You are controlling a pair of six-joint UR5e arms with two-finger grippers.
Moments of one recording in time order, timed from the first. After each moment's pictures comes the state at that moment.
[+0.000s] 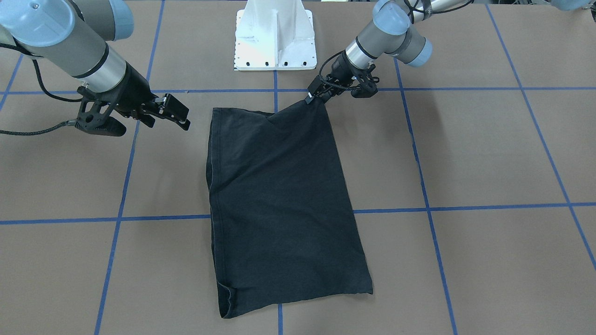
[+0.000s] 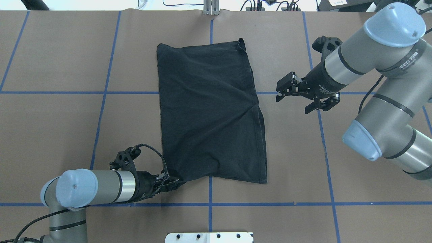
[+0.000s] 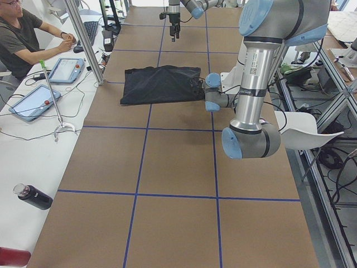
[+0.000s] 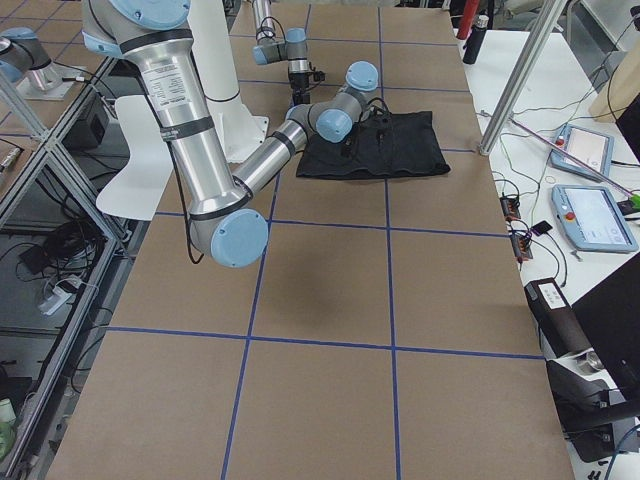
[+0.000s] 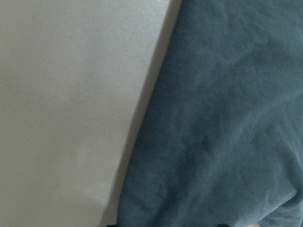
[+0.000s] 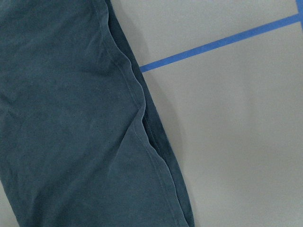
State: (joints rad) left arm -0.25 -1.81 -1.75 -2.52 -1.68 -1.94; right arm 0.84 -1.20 1.93 -1.44 2.30 1.34
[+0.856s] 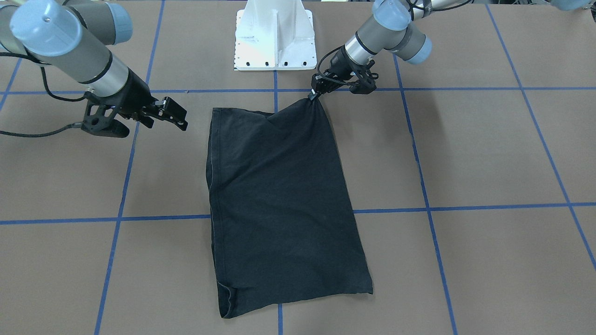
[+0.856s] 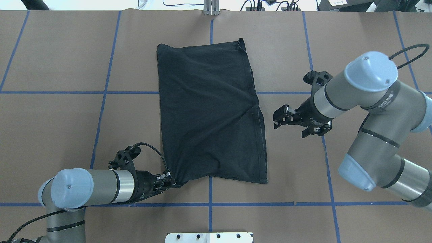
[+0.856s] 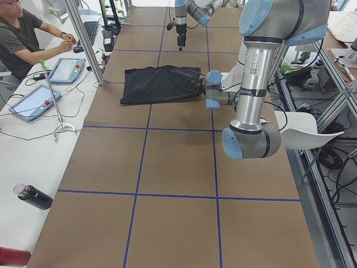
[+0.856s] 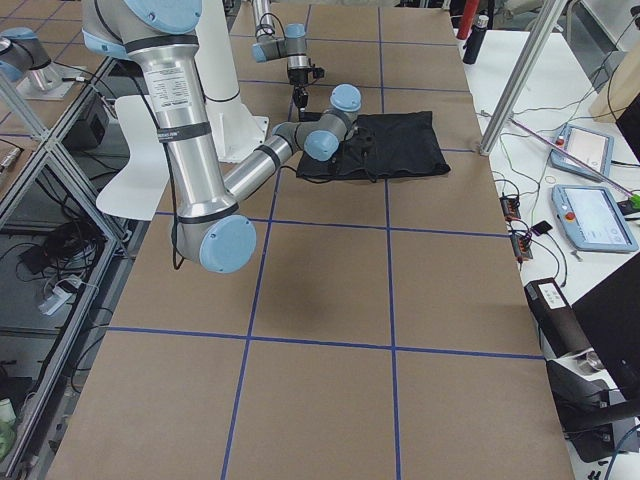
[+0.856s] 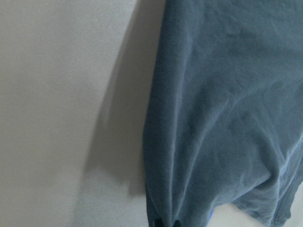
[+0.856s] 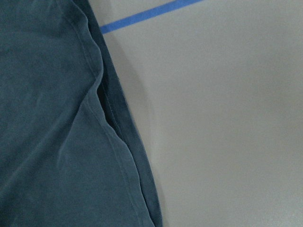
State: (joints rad) left arm -0.25 -1.81 -1.80 -2.52 -1.69 -1.94; right arm 0.68 -1.29 1.91 -1.33 2.17 1.39
